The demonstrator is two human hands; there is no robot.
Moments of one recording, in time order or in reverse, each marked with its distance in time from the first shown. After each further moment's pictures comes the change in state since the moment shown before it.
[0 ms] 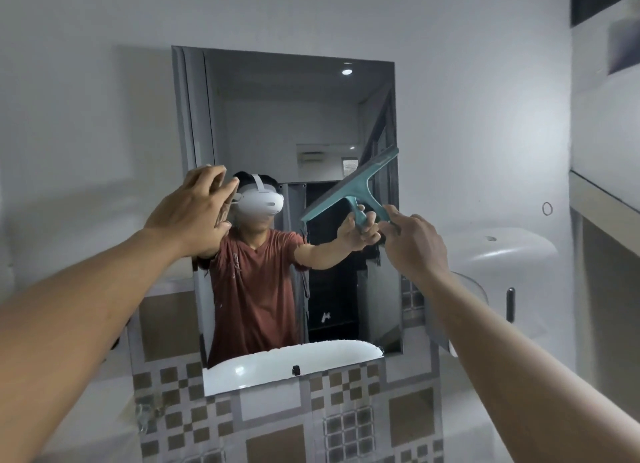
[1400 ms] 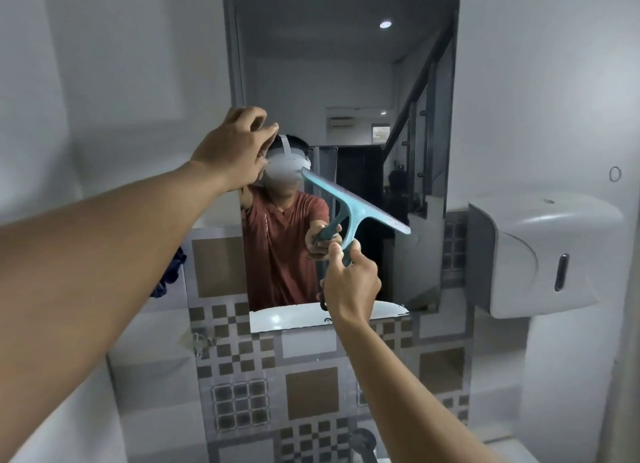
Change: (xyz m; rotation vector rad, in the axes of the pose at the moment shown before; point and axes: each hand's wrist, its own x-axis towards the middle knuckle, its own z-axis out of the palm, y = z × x) left_hand 0.003 -0.020 -0.003 -0.014 -0.005 -0.009; right_hand -0.141 -0.115 0.124 0.766 0.023 0.418
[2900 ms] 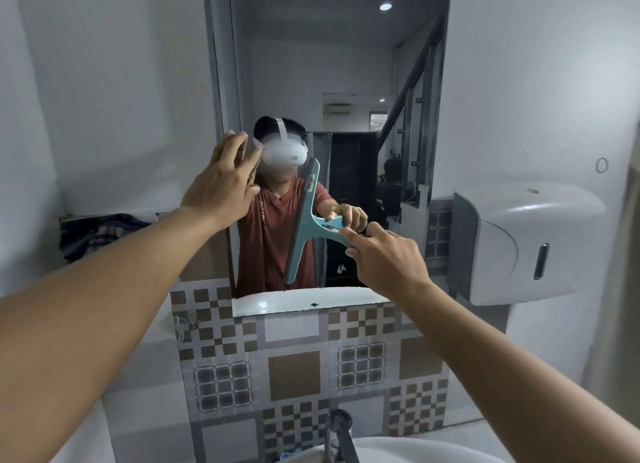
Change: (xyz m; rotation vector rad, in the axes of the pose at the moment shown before) left_hand -0.058 0.046 0.038 -0.151 -0.006 -0.122; right_hand 0.062 -0.001 -0.100 -1.160 -0.313 -0.870
